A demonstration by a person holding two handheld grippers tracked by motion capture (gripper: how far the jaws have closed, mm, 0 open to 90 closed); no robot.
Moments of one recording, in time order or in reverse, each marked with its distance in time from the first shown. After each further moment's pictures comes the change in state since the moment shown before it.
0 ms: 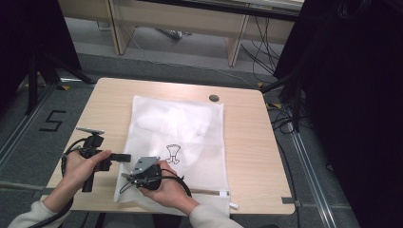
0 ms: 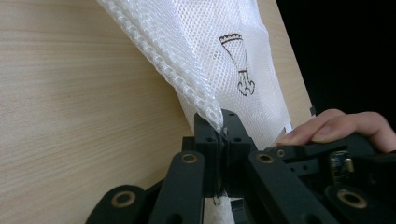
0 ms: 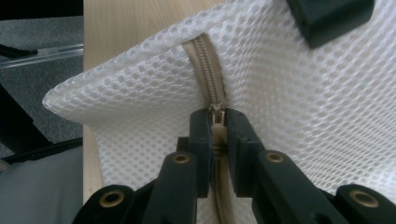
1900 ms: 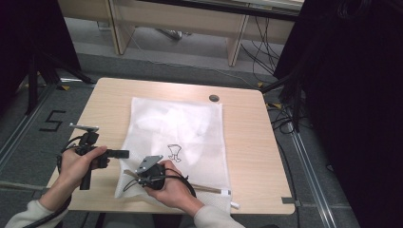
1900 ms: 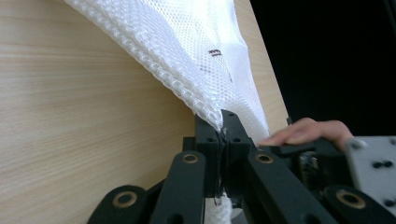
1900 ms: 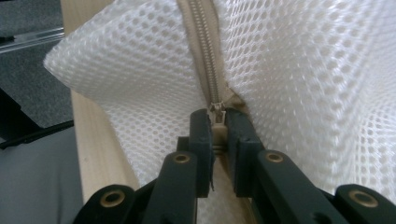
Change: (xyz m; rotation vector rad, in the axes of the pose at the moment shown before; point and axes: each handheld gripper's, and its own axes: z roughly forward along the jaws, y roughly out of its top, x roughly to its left) left arm -0.003 0.004 -0.012 -0.036 -0.054 -0.088; right arm 0.001 -0.002 -0.017 0.083 -0.071 0.064
